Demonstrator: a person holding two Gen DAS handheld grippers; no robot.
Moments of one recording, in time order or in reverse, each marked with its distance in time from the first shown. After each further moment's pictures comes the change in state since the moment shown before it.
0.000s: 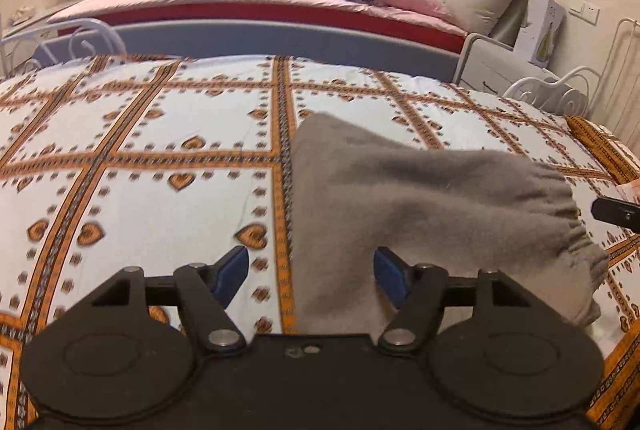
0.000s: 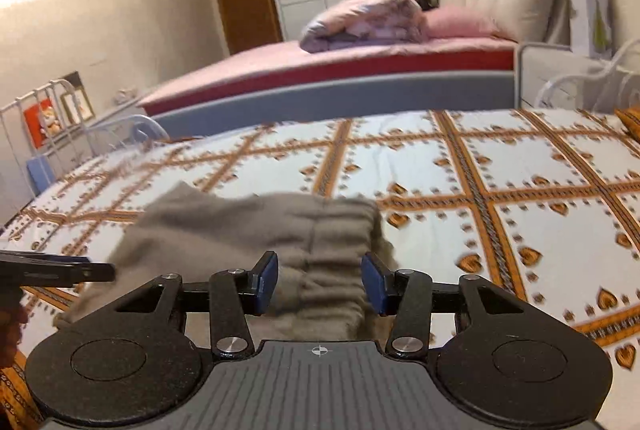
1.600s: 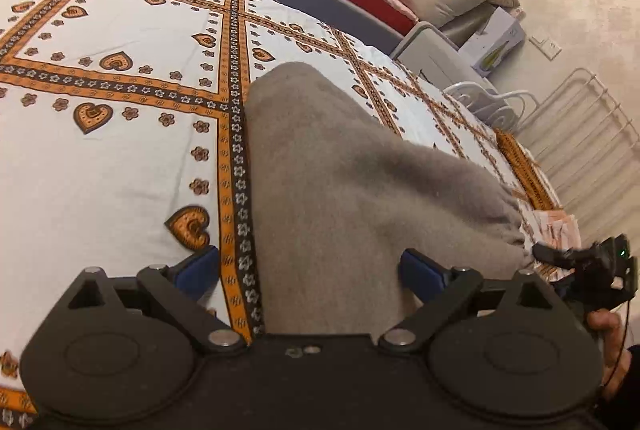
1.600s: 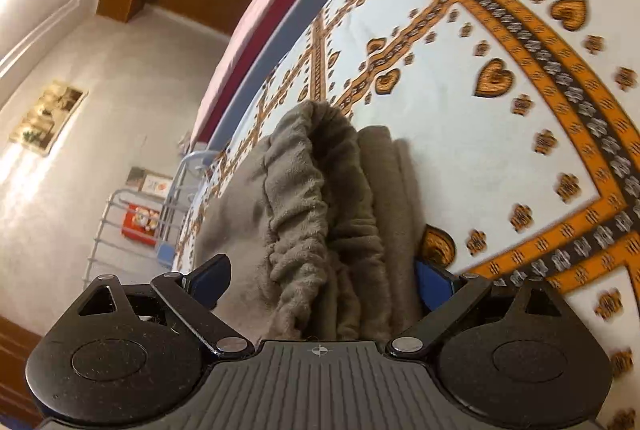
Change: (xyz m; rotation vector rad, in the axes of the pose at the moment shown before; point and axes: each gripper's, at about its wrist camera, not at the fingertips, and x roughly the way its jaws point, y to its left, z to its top) left arm 0.080 0.052 0.007 -0.216 0.172 -0.391; right arm 0.080 -0.120 -0.019 0.697 0.282 0.405
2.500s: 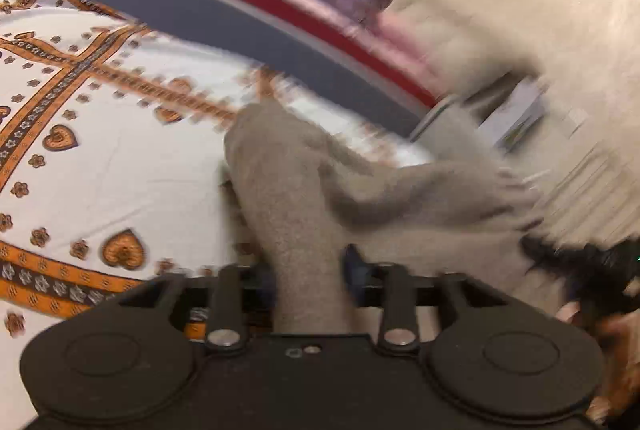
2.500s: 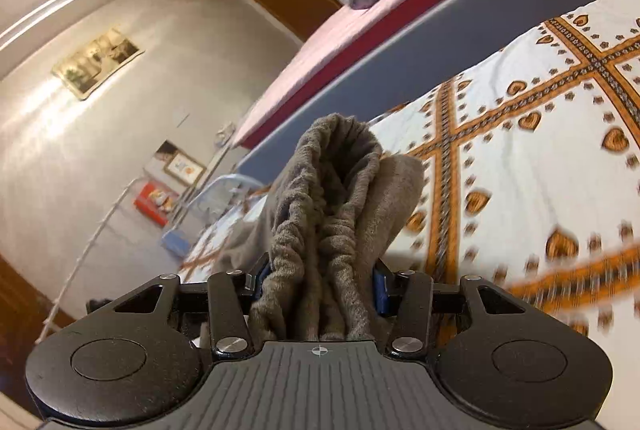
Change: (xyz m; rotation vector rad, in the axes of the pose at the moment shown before) left arm 0.045 0.044 0.100 -0.026 -0.167 0.087; right arm 0.106 0.082 0.112 -0.290 -0.063 0.057
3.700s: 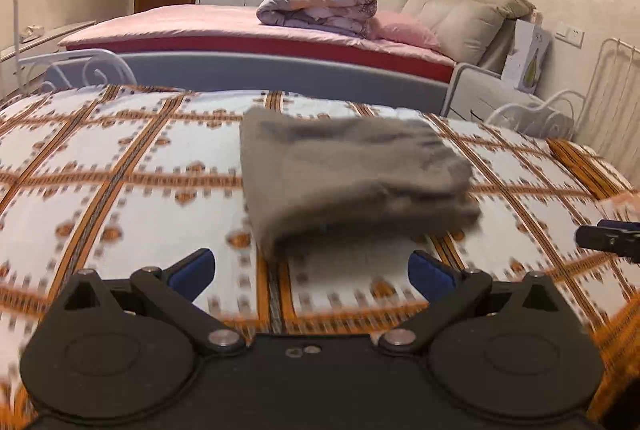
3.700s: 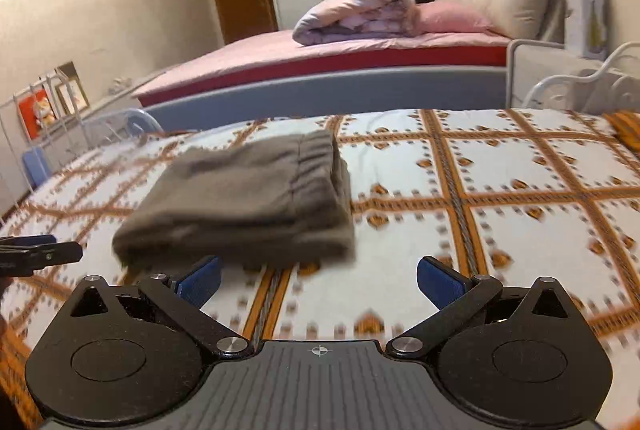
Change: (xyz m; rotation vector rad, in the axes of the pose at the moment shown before) left arm -0.189 -0.146 -0.149 0.261 -0.113 0.280; right arm -0.166 0.114 -0.168 -0.428 -0.101 -0.524
